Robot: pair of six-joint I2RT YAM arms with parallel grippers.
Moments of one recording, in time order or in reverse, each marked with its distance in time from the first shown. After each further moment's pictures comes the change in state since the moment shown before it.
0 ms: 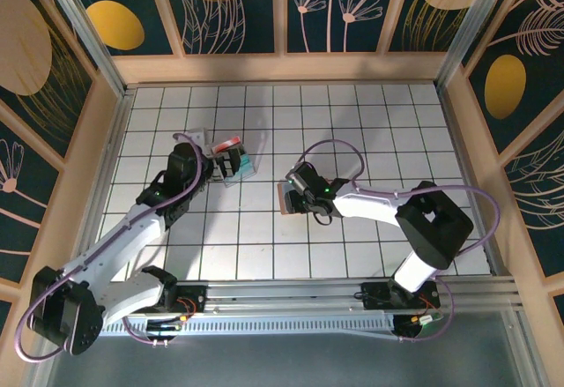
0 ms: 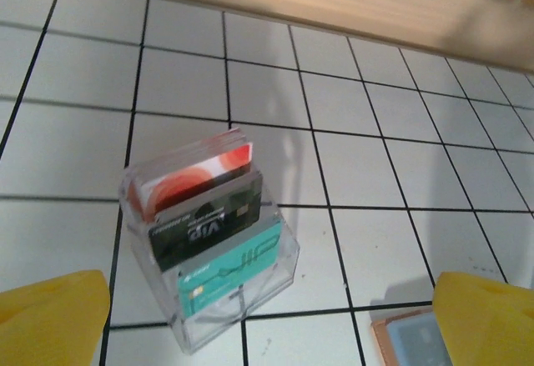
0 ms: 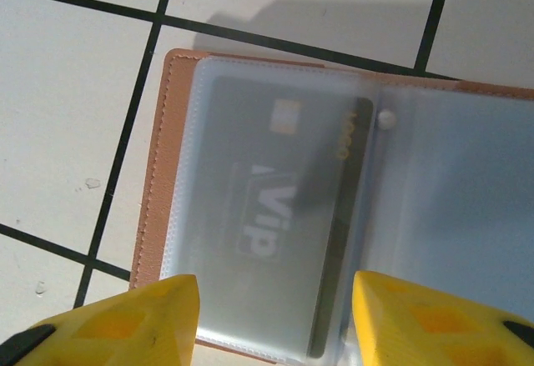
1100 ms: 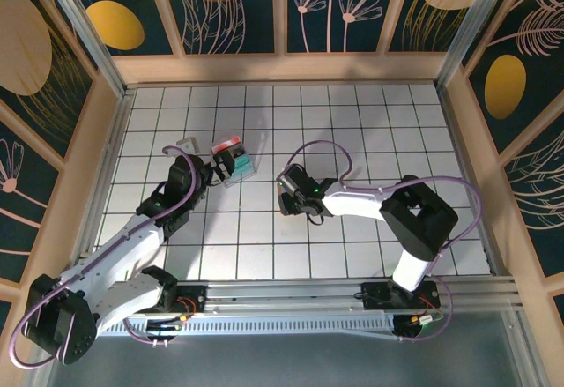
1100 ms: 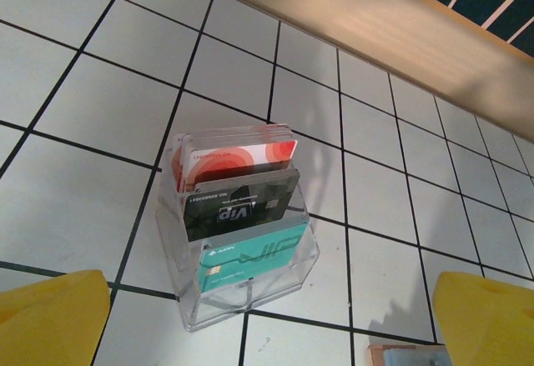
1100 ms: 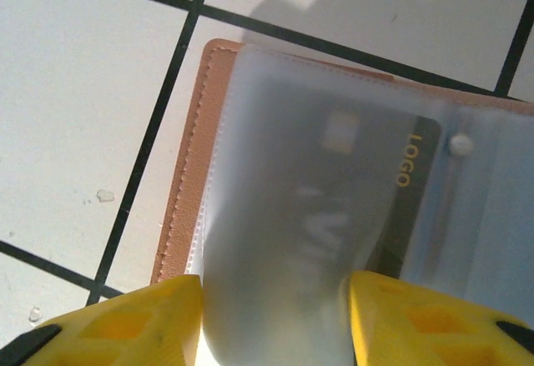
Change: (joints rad) left arm -0.039 -0.051 -0.079 0.029 -0.147 -0.193; right arm 0.034 0.100 0.056 0.022 0.017 -0.035
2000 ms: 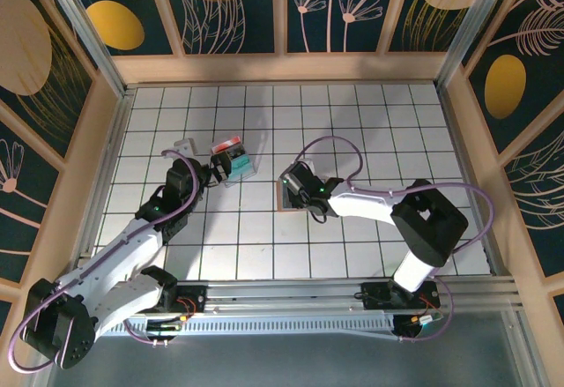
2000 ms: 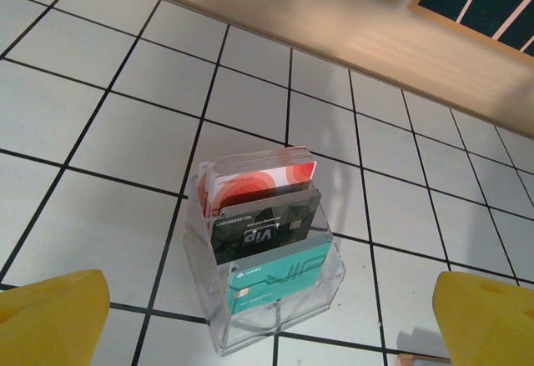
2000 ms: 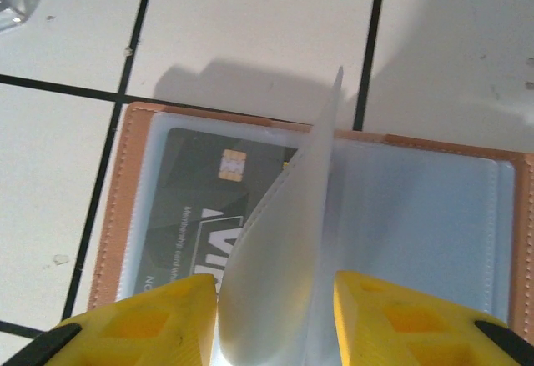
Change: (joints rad) left arm 0.000 -0.031 -0.035 0.050 -0.062 0.098; right arm -0.014 -0.069 -0.019 -0.016 0.152 0.101
